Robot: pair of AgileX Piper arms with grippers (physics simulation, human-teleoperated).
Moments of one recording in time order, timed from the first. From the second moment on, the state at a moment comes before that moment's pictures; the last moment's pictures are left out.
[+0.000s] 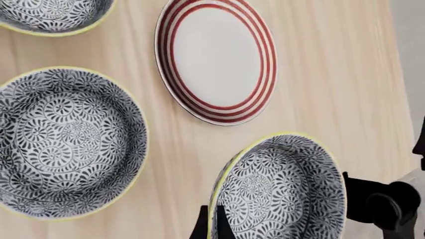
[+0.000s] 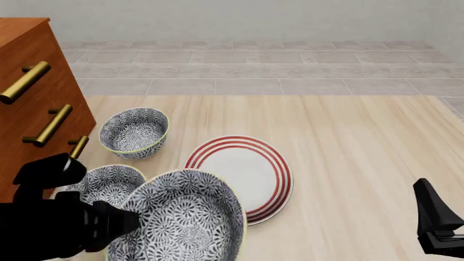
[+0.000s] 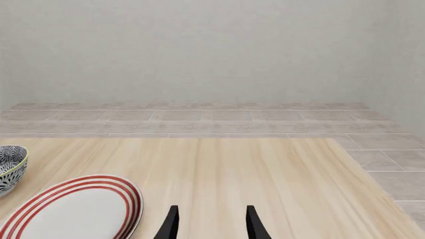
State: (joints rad) left arm -0.79 0.74 -0.59 0.76 -0.73; right arm 0.00 0.00 -0.02 0.02 0.00
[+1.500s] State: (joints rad) left arm -0.67 1.18 -0.95 0.63 -0.73; right arm 0.00 0.00 -0.02 0.02 0.00
